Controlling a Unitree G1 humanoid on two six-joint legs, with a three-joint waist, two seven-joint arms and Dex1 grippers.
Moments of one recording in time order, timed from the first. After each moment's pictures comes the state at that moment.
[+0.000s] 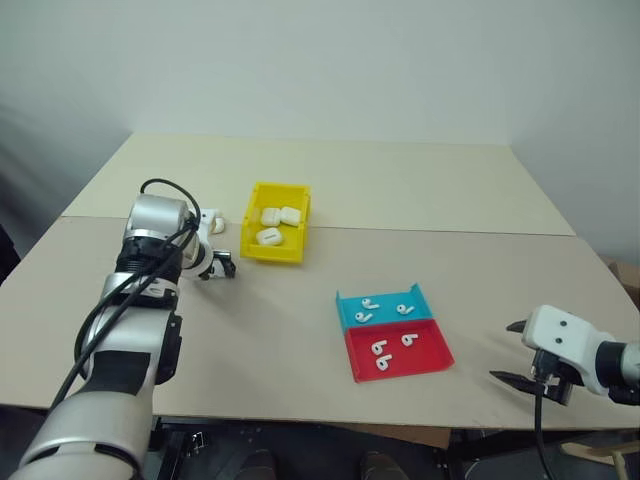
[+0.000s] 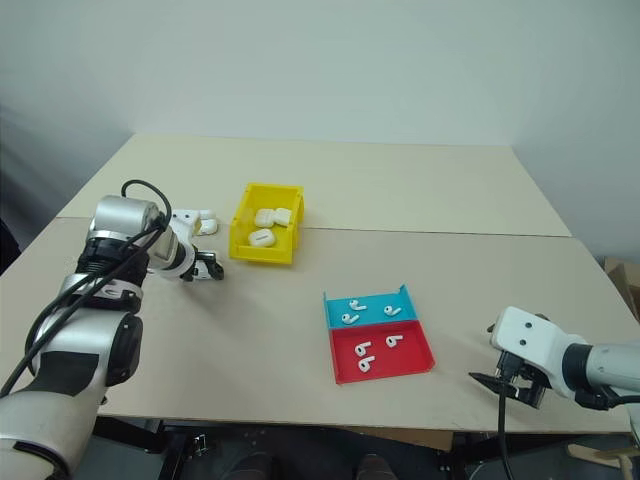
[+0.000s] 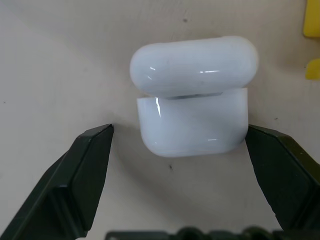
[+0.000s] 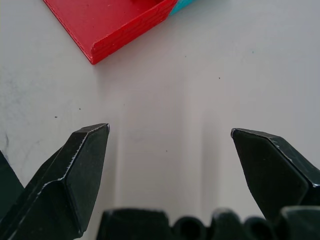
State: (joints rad) left arm -1.20 0.50 -0.06 0.80 -0.12 1.37 -0.27; right arm 0.26 -1.08 -0.40 -0.46 0.18 0.45 1.02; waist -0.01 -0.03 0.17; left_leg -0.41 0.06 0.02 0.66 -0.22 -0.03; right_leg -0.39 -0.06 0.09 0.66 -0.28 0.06
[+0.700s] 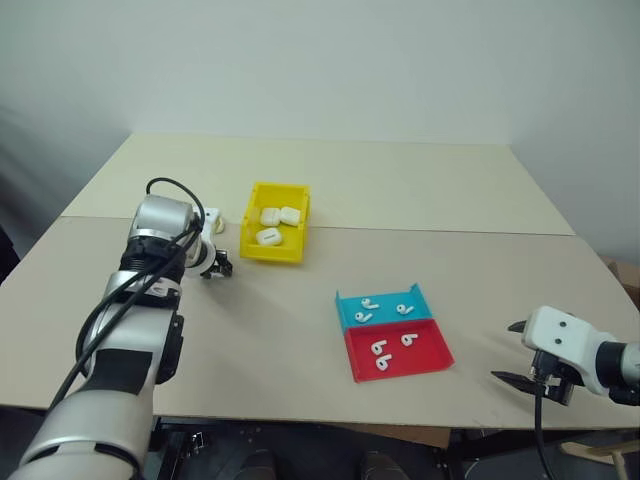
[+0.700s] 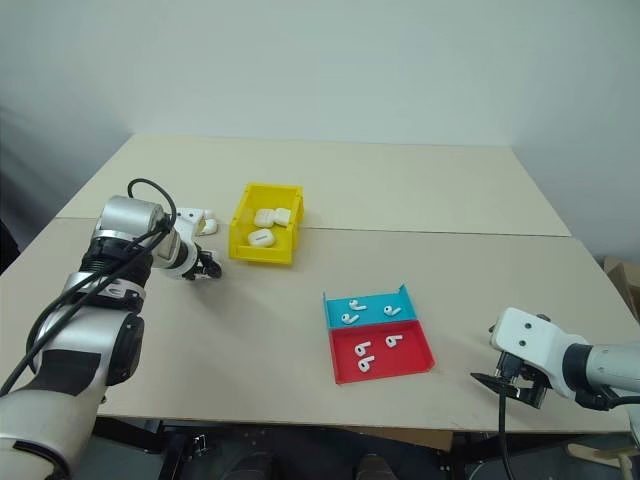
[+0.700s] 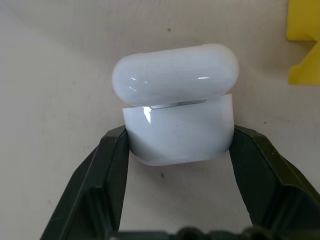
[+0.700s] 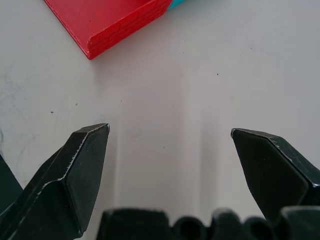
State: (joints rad) left arm -1.19 0.51 -0.11 0.78 -0.11 1.36 -0.34; right arm 0.26 -1.08 -0.40 -0.47 0.16 0.45 1.02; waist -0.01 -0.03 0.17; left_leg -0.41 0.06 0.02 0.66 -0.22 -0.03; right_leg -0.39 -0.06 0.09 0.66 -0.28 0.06
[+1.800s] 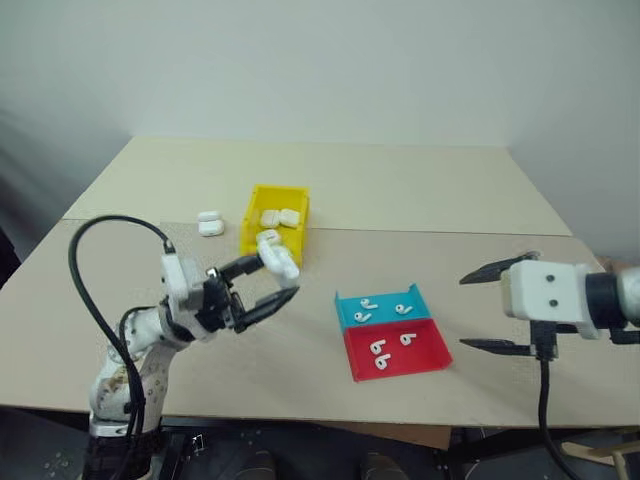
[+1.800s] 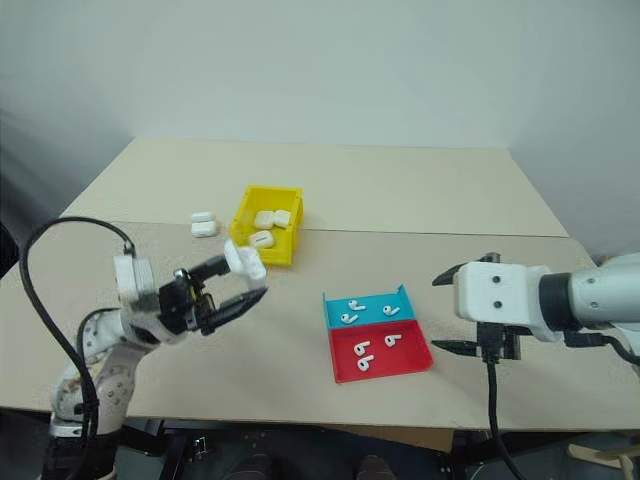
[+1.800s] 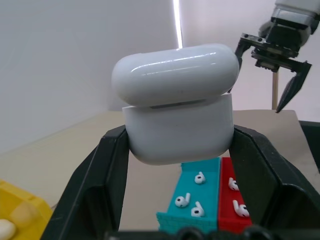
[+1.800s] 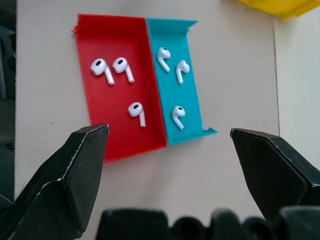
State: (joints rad) left arm -0.16 0.38 0.15 -0.24 -0.54 0.03 -1.15; right arm -0.23 -1.33 -0.21 -0.61 0.40 0.46 1.23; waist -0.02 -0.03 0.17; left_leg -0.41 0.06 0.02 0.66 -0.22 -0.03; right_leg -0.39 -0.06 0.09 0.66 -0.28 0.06
